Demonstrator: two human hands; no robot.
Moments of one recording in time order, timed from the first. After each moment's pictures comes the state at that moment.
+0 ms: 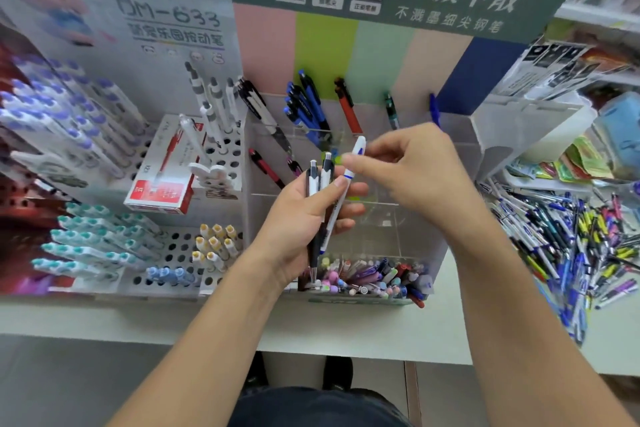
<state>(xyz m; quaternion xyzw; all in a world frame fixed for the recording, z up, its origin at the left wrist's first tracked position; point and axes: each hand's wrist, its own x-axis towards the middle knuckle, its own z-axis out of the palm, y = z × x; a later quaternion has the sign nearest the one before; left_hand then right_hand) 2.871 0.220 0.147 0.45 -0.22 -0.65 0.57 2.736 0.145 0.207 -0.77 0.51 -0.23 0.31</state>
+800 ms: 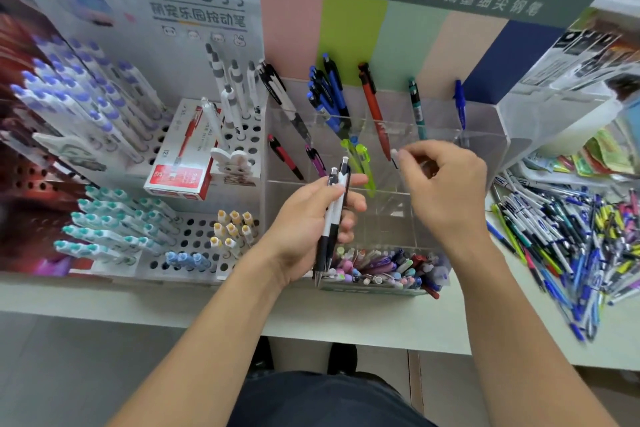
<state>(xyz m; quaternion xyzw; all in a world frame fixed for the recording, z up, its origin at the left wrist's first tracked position) 2.889 0.236 0.131 0.42 -0.23 -0.71 0.52 2.723 0.156 0.157 -0.74 0.56 -0.32 0.17</state>
